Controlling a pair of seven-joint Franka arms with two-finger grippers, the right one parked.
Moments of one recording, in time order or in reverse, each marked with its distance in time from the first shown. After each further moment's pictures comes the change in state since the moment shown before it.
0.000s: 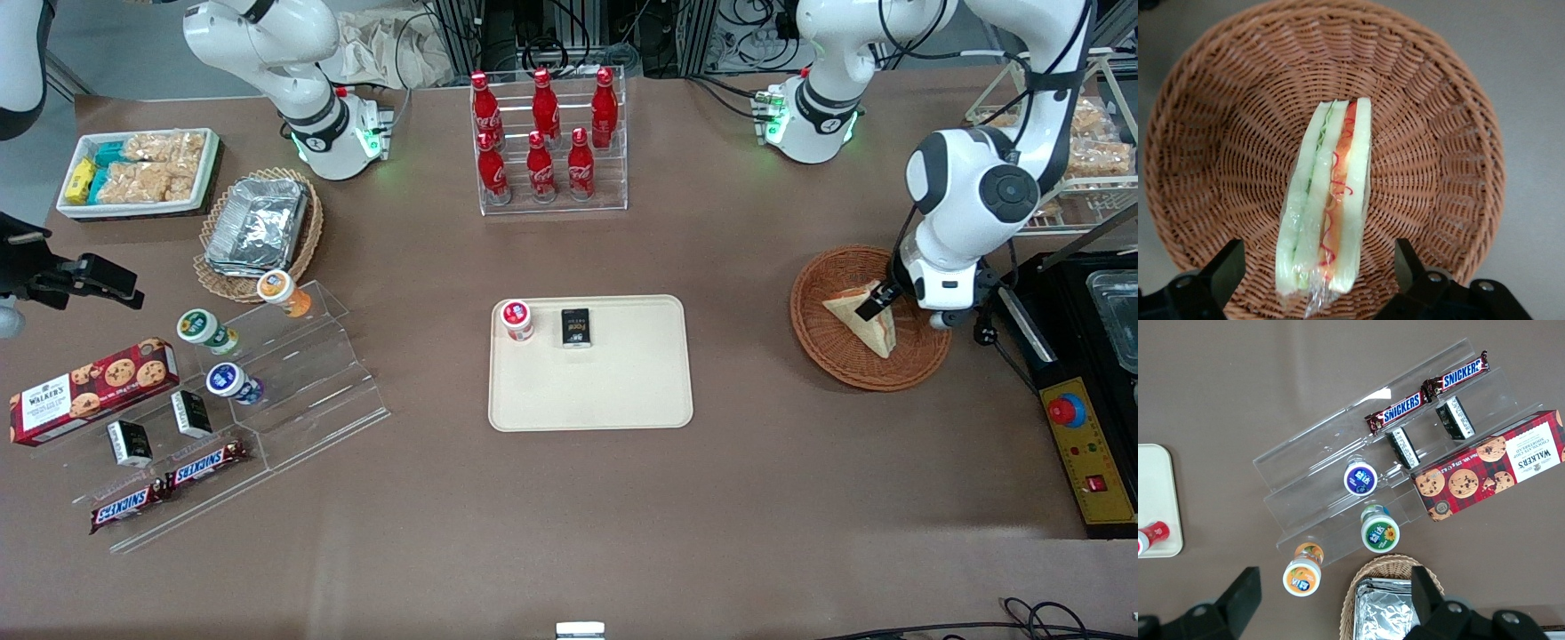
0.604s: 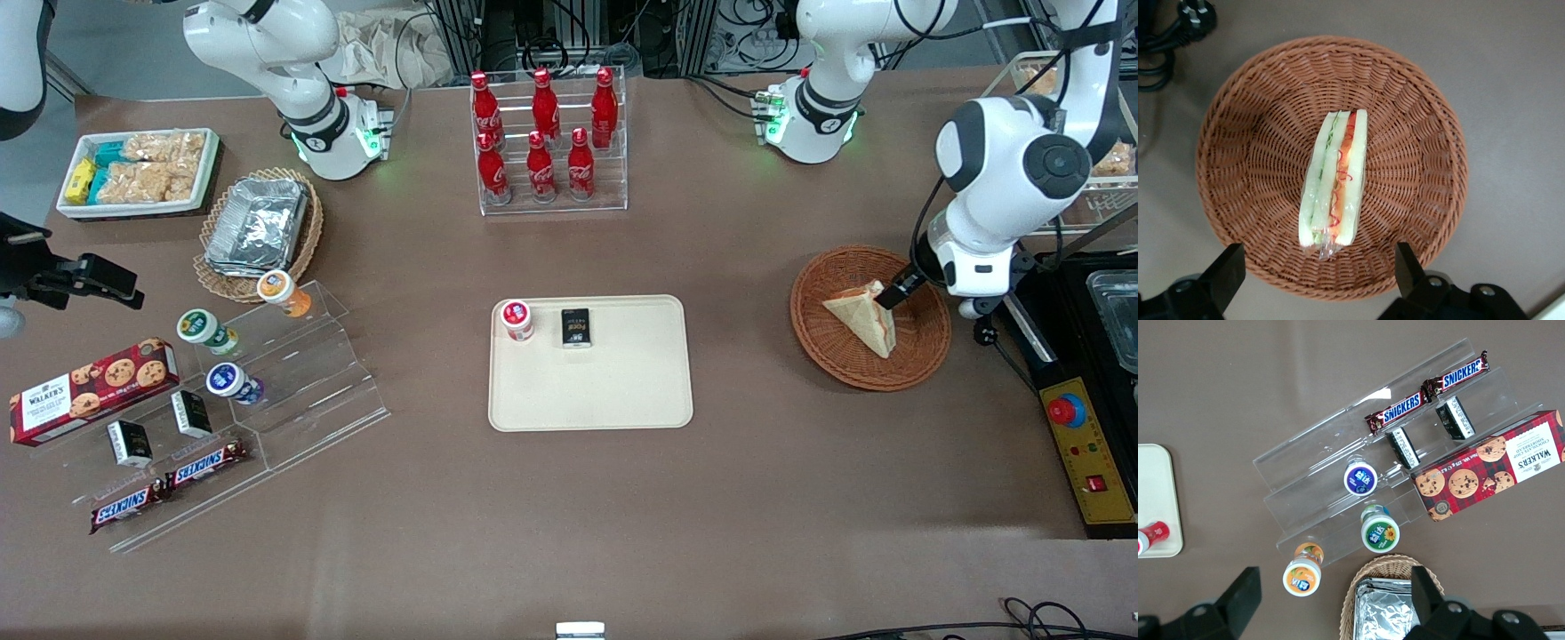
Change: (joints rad) arm 0.000 -0.104 0.000 0.096 0.001 -0.217 0.000
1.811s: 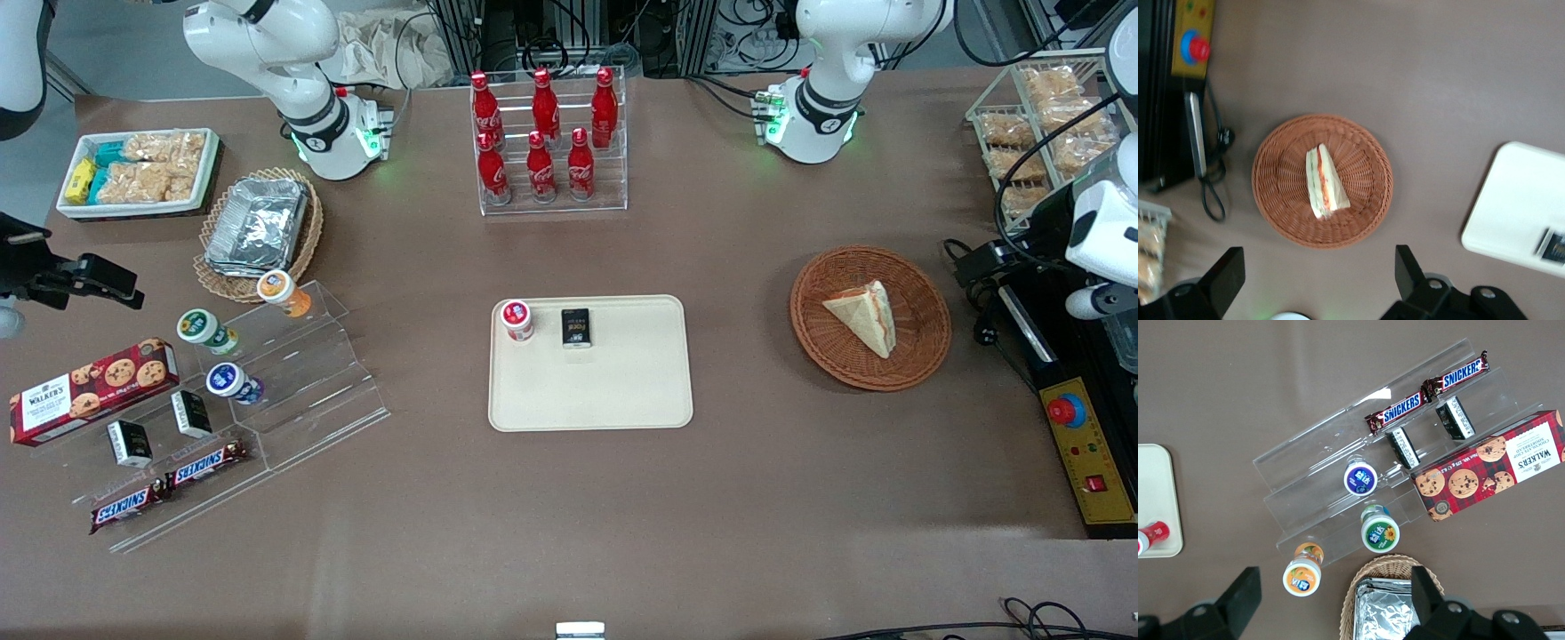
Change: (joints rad) arm -0.046 0.149 -0.003 0.846 0.002 -0.747 0.343
